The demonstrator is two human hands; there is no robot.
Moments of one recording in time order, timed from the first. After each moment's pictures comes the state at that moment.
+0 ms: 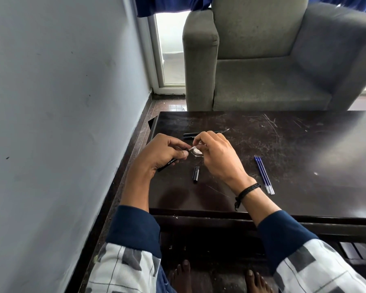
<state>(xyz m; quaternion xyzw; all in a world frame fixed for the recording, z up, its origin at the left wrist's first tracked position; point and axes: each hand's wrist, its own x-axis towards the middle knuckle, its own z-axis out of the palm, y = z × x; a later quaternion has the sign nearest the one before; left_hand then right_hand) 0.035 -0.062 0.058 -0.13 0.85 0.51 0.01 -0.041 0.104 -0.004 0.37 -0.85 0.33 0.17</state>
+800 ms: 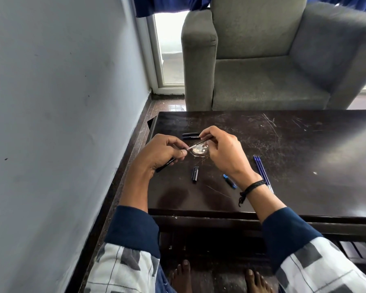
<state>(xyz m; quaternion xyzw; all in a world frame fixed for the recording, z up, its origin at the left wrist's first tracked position) 0.033 -0.063 0.057 -0.15 0.84 0.52 0.02 -0.050 0.117 0.008 0.28 -0.85 0.43 0.08</state>
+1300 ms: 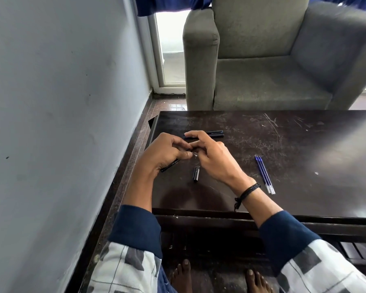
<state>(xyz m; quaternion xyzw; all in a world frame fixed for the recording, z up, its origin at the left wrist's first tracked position) 0.029 -0.060 0.052 -0.13 0.86 0.50 0.00 -0.028 0.103 0.012 0.34 -0.83 0.44 -0.04</state>
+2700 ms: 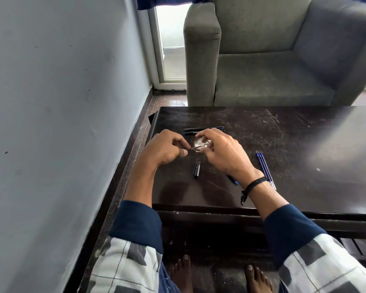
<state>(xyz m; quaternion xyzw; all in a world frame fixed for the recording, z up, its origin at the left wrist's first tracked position) 0.022 -0.066 0.044 -0.12 0.92 0.37 0.01 -0.044 0.114 0.007 0.32 -0.90 0.30 0.04</state>
